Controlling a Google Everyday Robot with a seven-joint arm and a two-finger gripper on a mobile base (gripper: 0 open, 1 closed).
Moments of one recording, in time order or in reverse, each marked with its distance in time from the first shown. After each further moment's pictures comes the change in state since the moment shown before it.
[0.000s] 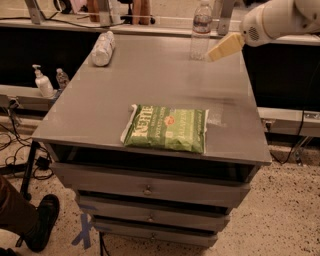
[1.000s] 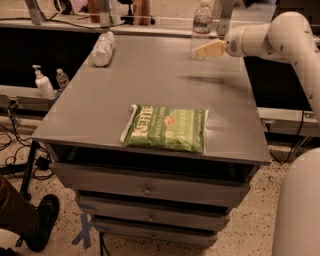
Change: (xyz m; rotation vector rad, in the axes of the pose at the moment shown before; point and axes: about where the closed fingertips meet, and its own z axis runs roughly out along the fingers) arm 0.006 -0.047 0.099 0.010 -0.260 0.210
